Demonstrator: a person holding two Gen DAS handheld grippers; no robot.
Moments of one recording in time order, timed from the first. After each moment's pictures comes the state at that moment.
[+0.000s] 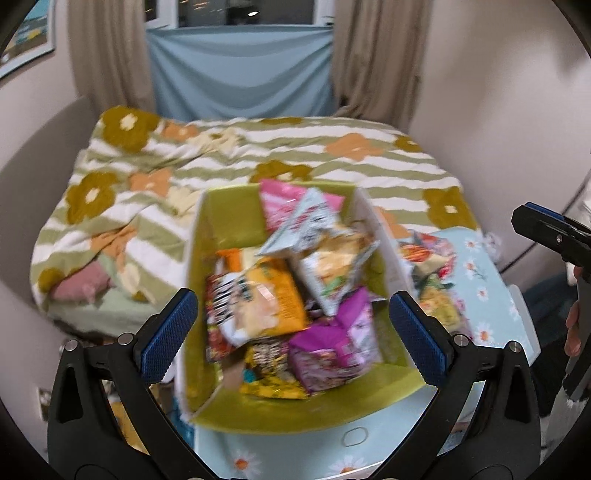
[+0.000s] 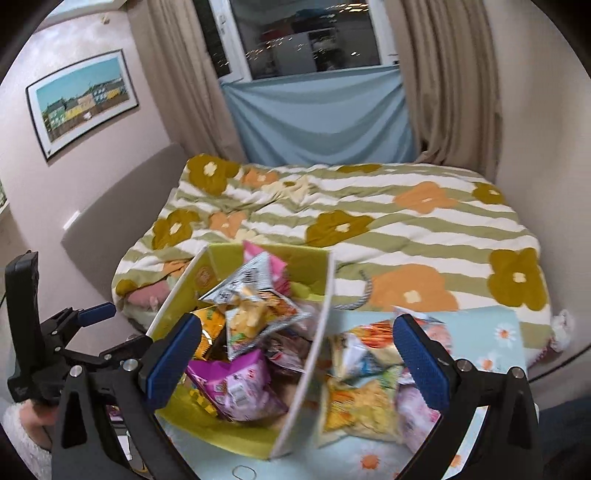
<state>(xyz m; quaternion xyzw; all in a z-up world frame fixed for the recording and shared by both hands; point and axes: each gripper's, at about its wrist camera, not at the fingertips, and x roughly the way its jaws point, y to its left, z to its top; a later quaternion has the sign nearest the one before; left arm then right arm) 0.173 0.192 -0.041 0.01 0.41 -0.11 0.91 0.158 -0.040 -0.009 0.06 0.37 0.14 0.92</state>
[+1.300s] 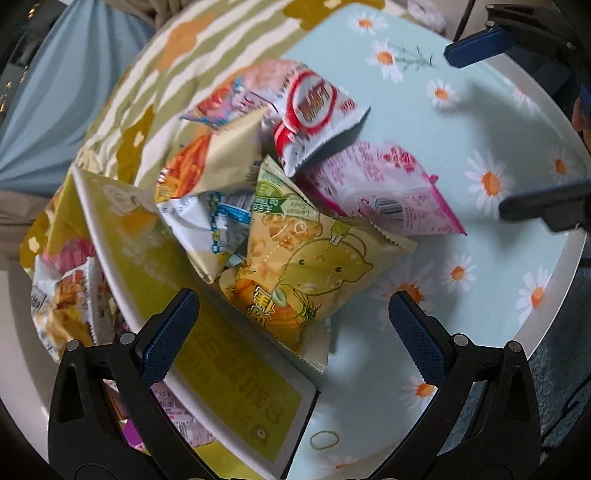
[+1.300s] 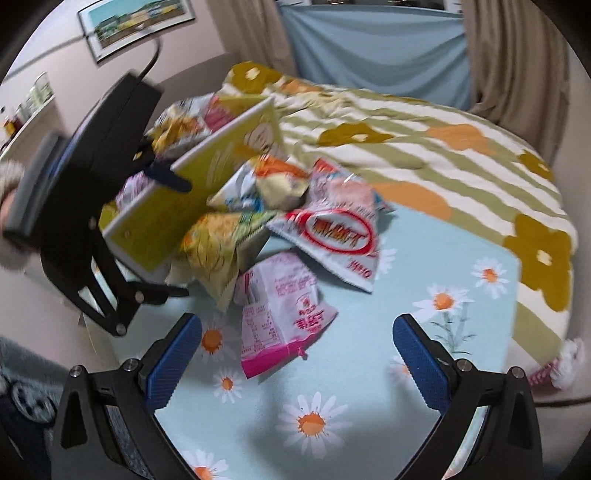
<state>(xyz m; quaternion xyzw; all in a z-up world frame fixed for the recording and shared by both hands) 0.203 -0.096 -0.201 0.38 0.57 -0.22 0.70 0.151 -0.213 -0.174 -0.05 0.47 0.31 0.83</state>
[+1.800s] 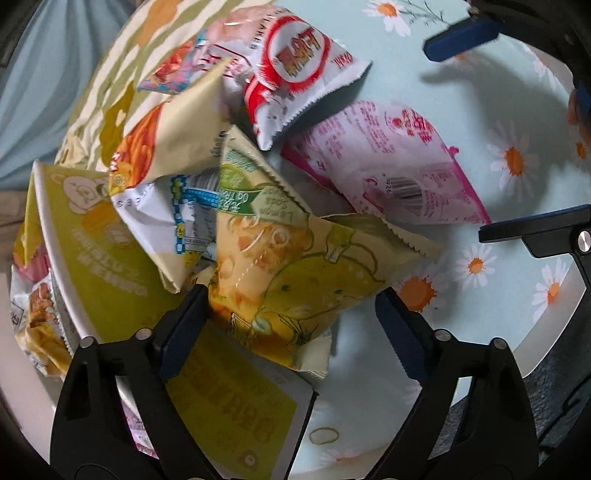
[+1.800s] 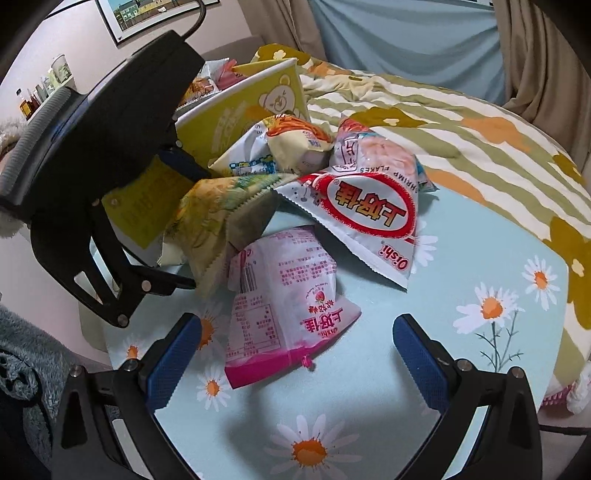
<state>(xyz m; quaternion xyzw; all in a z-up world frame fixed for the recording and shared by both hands) 0.216 -0.108 -0.239 0.40 0.61 -0.21 0.65 0.168 -0.197 -0.217 -0.06 0.48 0.36 0.80</state>
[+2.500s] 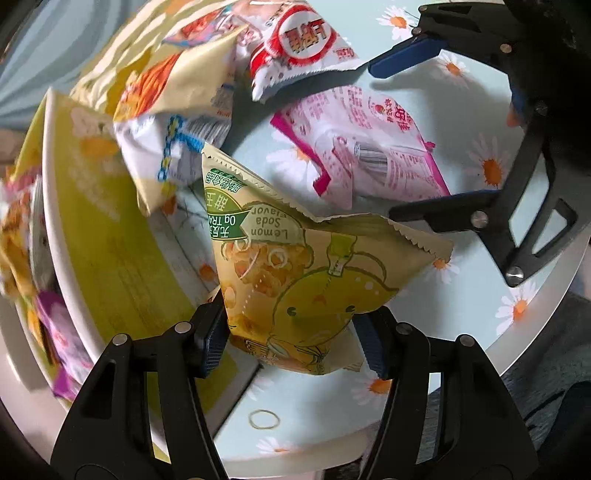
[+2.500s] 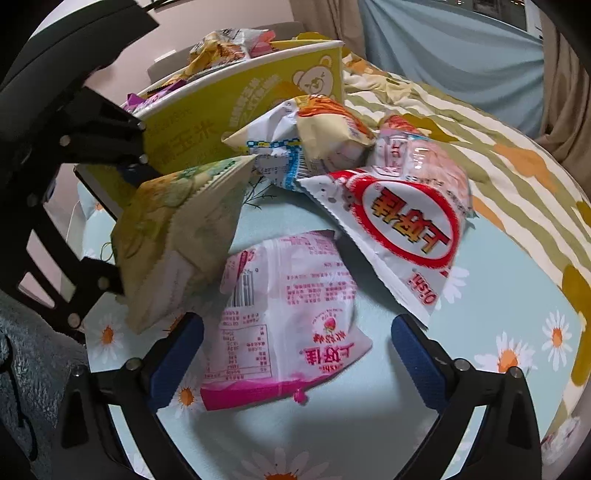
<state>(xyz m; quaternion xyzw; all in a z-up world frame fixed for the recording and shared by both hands) 0.174 -0.094 -0.226 0.30 0.64 -0.18 0.68 0.186 -0.170 -0.240 -0.13 0.46 0.41 0.78</state>
